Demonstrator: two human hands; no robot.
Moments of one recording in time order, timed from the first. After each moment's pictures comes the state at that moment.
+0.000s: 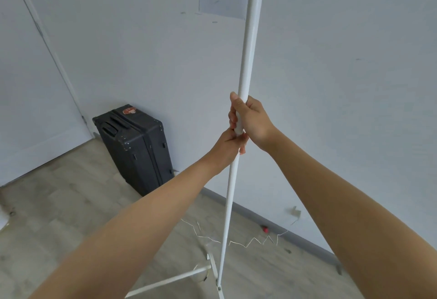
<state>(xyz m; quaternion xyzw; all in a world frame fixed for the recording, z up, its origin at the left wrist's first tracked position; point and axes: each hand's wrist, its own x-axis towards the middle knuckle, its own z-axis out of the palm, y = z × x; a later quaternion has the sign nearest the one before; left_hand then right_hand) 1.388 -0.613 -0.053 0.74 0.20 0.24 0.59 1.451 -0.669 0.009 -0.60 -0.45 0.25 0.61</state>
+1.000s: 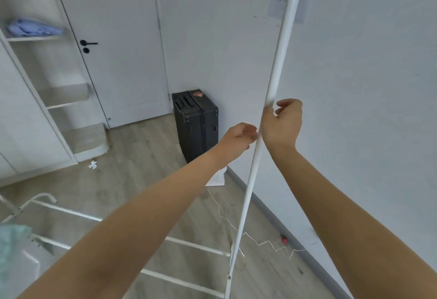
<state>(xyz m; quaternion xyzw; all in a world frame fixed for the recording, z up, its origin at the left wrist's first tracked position) 1.378 -0.756 -0.040 0.67 0.39 0.33 0.54 1.467 -0.787 -0.003 -0.64 -0.40 0.09 0.65</state>
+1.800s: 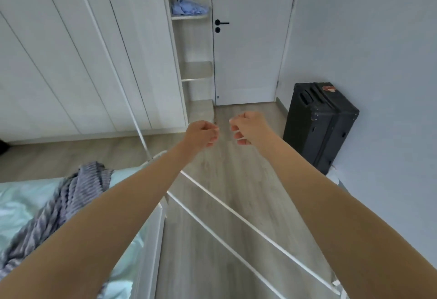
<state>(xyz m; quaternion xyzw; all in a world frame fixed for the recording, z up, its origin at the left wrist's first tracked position) 0.908 -0.690 -0.083 0.44 0.62 0.49 0.43 1.041 -0.659 -0.057 -0.51 -0.60 0.51 0.35</state>
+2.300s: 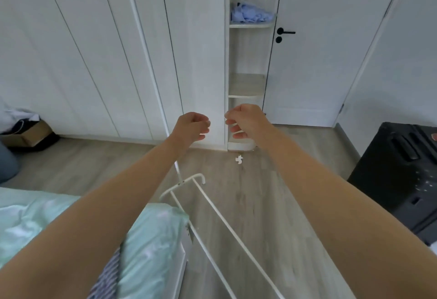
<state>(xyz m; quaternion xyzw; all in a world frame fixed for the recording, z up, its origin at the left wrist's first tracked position) 0.649 -0.469 -0.069 0.35 0.66 0.57 0.34 0.784 -0.398 -0.043 -0.41 -0.66 0.56 0.28</state>
